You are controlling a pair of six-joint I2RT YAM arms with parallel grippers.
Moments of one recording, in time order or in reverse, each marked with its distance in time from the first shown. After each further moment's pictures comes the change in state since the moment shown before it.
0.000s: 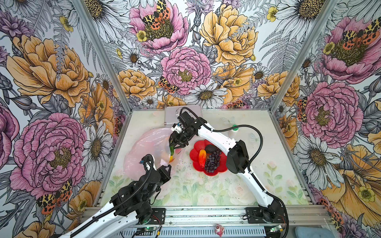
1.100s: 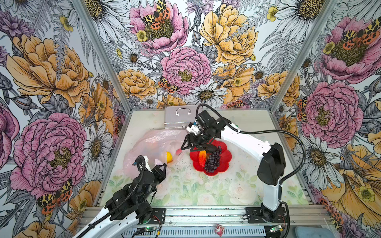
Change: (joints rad) left arm 0.068 -0.086 0.000 -0.037 0.001 -0.003; right arm -0.102 -0.688 -0.804 0.008 0.206 -0.143
